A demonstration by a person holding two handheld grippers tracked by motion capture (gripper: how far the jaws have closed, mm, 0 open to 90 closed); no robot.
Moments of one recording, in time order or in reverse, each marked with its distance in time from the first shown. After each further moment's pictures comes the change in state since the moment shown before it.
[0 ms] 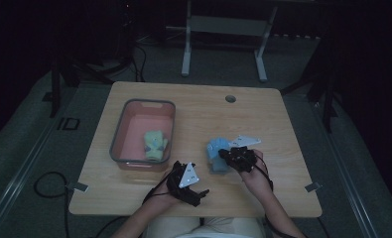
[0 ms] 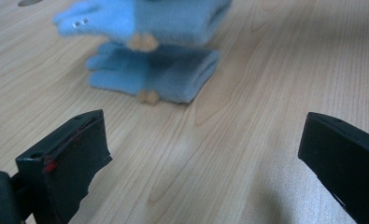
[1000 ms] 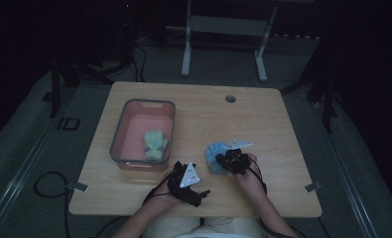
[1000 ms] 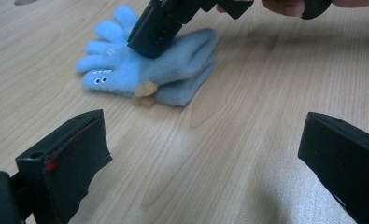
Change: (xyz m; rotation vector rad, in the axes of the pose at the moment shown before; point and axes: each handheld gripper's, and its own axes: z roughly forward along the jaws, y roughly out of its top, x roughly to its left) left arm -0.001 0.002 0.001 -0.002 -0.003 -0.006; right arm -0.001 -0.018 0.033 0.075 -0.001 0.058
